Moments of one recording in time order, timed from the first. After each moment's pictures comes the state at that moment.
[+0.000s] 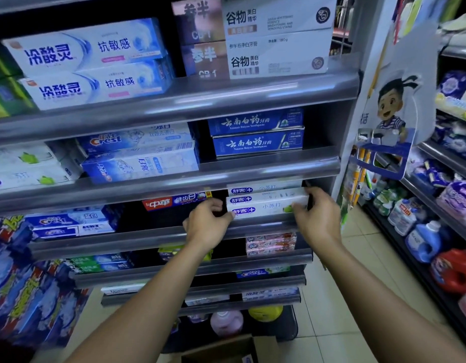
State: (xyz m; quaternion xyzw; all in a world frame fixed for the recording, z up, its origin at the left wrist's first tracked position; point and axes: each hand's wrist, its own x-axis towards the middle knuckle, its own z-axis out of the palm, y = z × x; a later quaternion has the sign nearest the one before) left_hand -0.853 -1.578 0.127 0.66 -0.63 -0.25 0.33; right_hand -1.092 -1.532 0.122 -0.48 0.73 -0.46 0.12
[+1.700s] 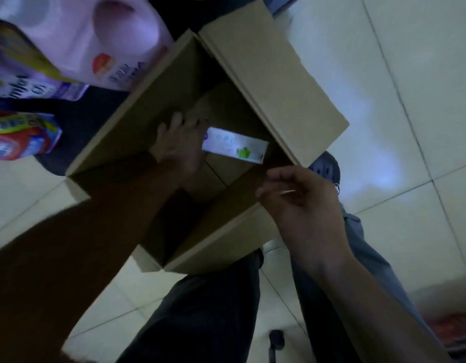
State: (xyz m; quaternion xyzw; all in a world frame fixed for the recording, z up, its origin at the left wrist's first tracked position) left_hand -0.746 -1.480 -0.708 0.34 -0.90 -0.07 -0.28; right_hand -0.895 -1.299 -0.556 -0.05 0.78 -0.33 0.53
